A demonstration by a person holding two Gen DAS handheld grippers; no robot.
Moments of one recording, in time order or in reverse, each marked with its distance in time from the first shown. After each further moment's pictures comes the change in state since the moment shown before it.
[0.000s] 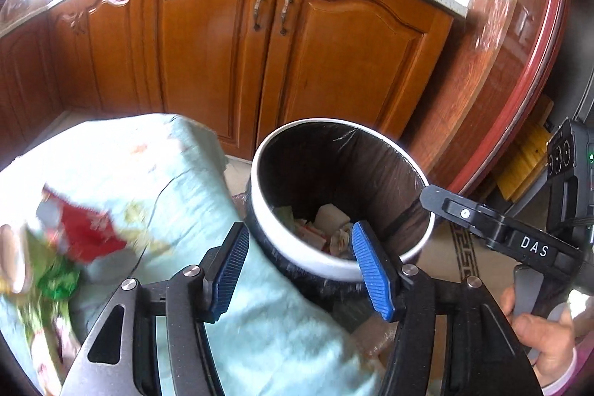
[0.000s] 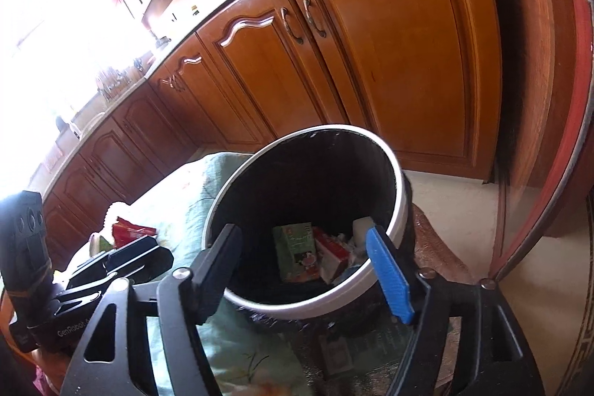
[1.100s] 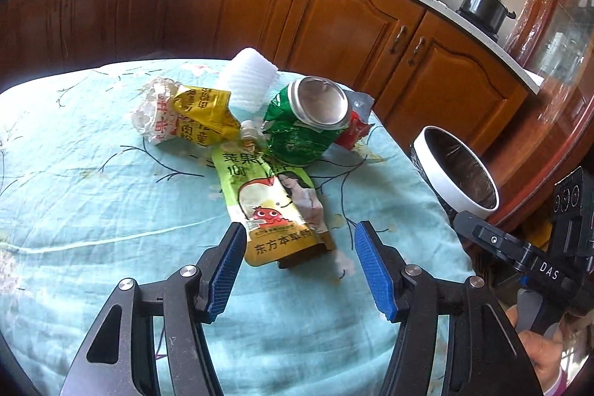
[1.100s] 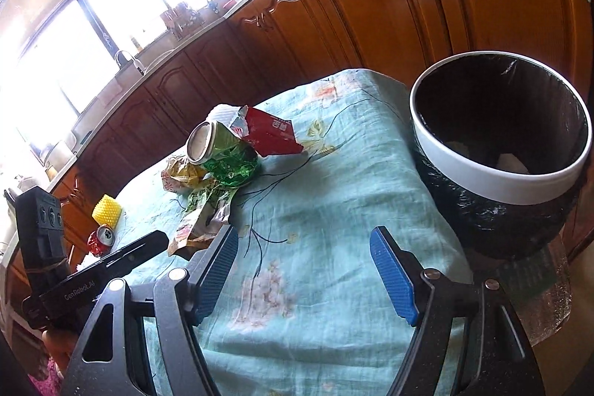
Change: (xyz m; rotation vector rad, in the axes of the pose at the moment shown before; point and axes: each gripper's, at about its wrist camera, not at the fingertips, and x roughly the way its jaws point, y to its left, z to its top) left arm -0.174 0.134 -0.120 -0.318 -0.062 0.170; right arm 0.022 0.149 -0.090 -0.159 0.153 0.216
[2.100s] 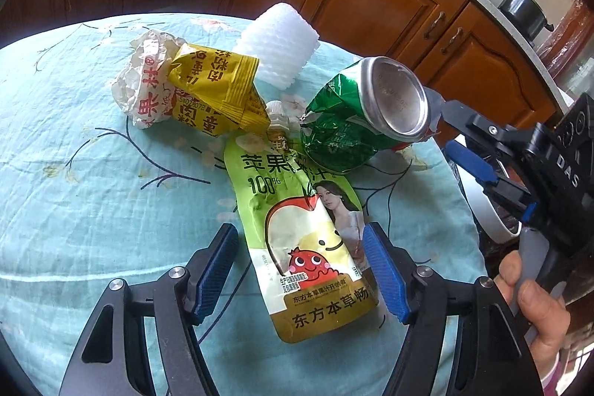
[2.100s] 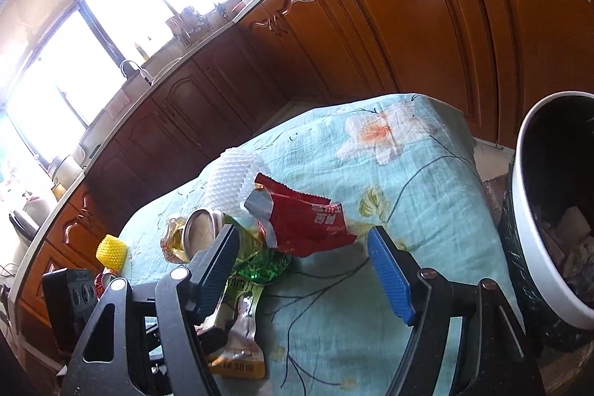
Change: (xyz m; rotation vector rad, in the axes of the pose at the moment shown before) left arm 0.070 0.030 0.038 -0.103 0.141 0.005; right arm 0.095 0.024 0.081 0.021 -0.002 0.070
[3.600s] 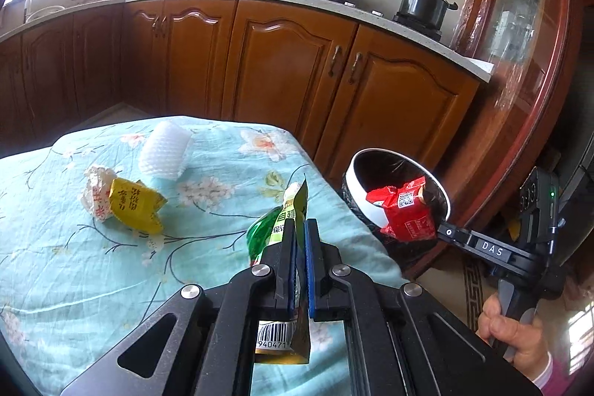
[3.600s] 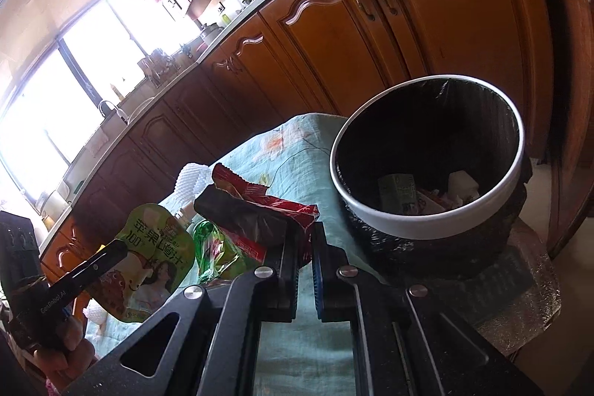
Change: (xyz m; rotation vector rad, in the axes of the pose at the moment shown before) left arm -0.084 -0.103 -0.036 0.305 -0.240 -0.107; right arm -0.147 -0.082 -0.057 0.105 -0.135 -0.106
